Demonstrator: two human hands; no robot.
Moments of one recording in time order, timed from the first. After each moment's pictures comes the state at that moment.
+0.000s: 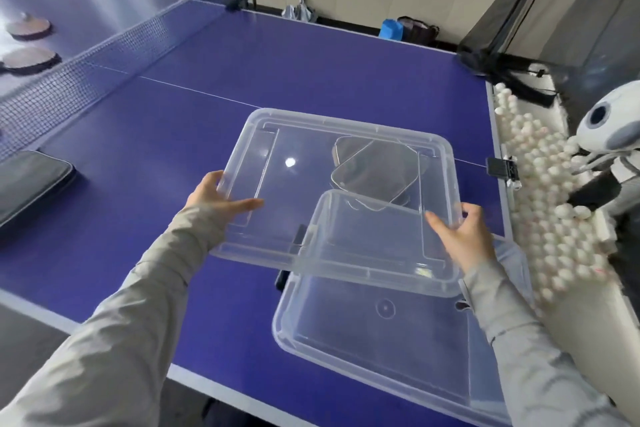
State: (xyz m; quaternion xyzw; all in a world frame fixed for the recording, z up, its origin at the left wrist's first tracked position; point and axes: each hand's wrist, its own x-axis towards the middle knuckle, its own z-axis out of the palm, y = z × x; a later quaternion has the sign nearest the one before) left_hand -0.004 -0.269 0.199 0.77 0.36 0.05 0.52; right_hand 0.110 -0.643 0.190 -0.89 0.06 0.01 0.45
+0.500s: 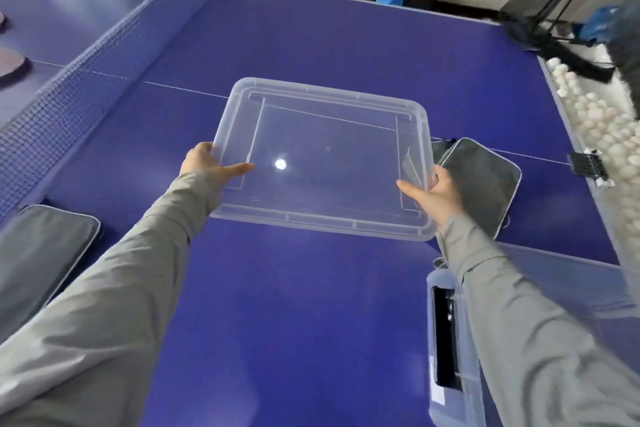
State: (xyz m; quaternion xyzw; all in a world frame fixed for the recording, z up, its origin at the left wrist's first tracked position) left_hand 0.127 0.012 0.170 0.82 0.36 0.02 0.45; right_hand 0.210 -0.356 0.144 -0.87 0.09 0.07 0.48
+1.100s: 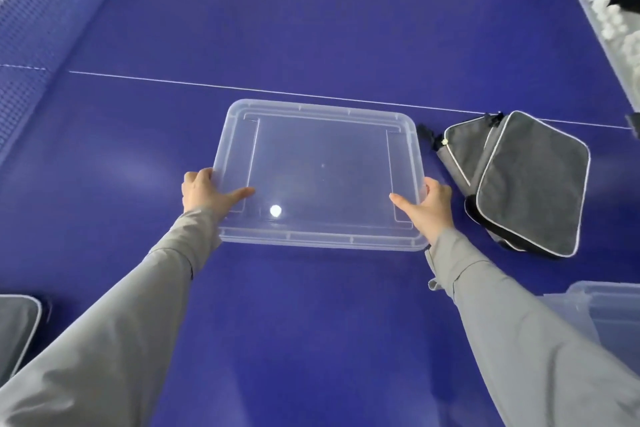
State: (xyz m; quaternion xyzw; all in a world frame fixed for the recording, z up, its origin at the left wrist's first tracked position) left_hand 0.227 0.070 0.023 0.86 0.34 -0.06 0.37; right_hand 0.270 -0.290 0.007 -0.90 0.16 0.08 0.40
